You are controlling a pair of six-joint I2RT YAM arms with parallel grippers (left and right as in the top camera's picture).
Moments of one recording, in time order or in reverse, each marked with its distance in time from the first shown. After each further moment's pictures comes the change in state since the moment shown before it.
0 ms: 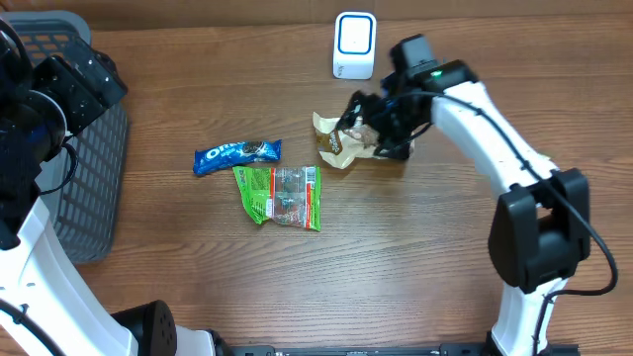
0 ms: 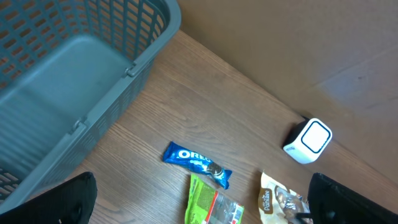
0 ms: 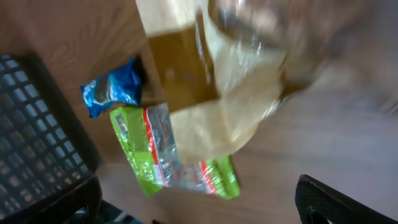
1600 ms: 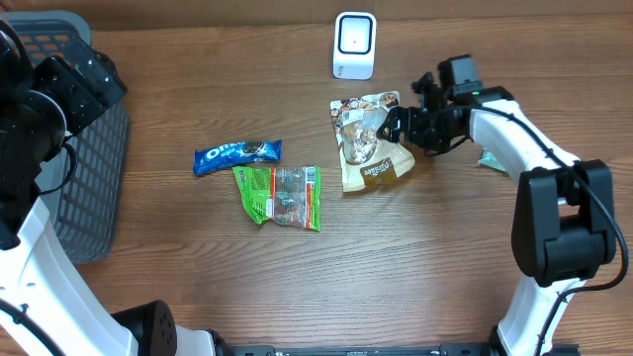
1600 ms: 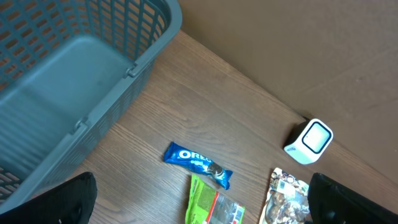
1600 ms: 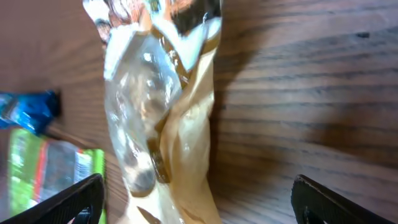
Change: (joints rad) left arm 0.000 0.000 0.000 0.000 -0.003 0.000; right arm -0.198 -0.013 -0.282 0.352 0.038 -0.482
